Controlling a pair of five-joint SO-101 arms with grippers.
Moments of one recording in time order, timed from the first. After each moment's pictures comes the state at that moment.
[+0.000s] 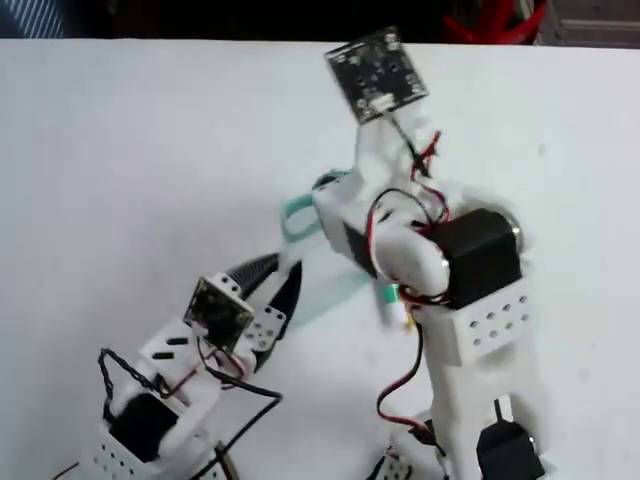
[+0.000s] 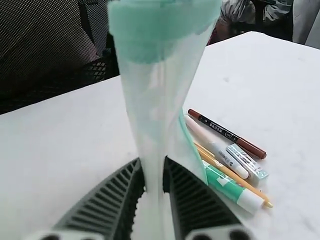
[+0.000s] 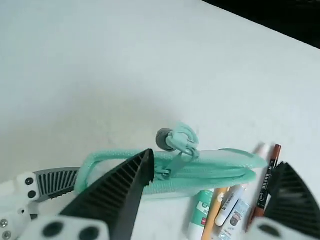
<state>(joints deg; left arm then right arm) 30.1 -104.6 89.1 42.5 -2.1 -30.3 -20.9 -22.0 98.1 4.6</state>
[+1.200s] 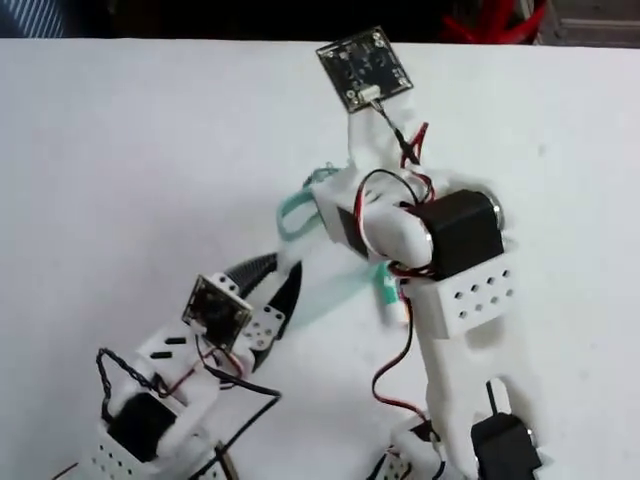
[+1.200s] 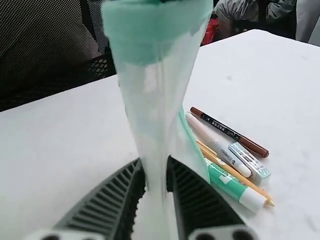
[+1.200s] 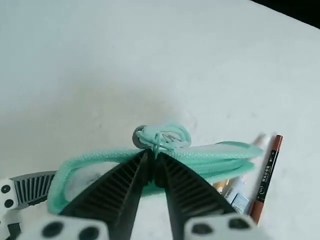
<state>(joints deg) 30.0 -104.7 88.4 43.6 -2.1 -27.6 -18.2 -18.9 95.7 4.7</state>
